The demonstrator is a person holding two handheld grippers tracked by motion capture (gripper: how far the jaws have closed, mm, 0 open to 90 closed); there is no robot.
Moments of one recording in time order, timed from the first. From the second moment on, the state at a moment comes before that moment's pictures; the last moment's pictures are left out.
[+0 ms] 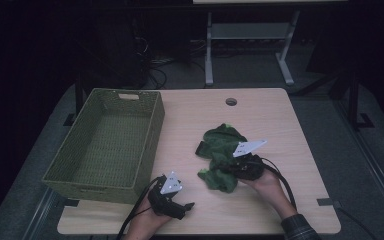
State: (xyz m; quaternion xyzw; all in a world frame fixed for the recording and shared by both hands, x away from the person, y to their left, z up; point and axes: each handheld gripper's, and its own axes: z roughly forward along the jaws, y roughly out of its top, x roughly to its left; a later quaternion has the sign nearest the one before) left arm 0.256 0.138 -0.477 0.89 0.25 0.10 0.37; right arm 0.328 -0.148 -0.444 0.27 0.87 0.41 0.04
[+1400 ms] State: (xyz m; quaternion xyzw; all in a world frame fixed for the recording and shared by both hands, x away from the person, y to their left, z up) left arm 0.295 0.118 -0.439 0.88 0.24 0.09 0.39; right arm 0.333 -0.163 -0.421 0.30 0.86 0.42 0.06
